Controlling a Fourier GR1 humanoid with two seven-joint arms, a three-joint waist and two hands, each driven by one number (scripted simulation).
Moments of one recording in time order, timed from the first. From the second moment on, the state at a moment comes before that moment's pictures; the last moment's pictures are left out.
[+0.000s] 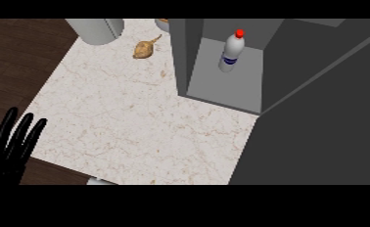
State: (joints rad) left arm 0.34 0.73 -0.20 -1.91 0.94 -0.17 -0.51; right arm 0.55 -0.38 0.57 -2.48 -0.02 0.50 0.01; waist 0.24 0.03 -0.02
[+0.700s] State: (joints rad) left arm 0.33 0.76 -0.17 -1.88 0.97 -0.20 -0.49; right arm 0.31 -0.42 0.58 -2.47 -0.03 0.57 0.13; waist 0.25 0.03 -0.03
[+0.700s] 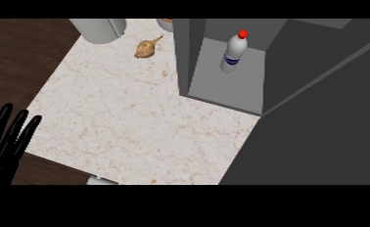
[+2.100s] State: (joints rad) left arm 0.31 0.79 -0.11 -1.84 1.01 -0.26 -0.49; right arm 0.07 -0.29 0.55 -2.28 -0.25 0.59 0.29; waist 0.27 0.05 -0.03
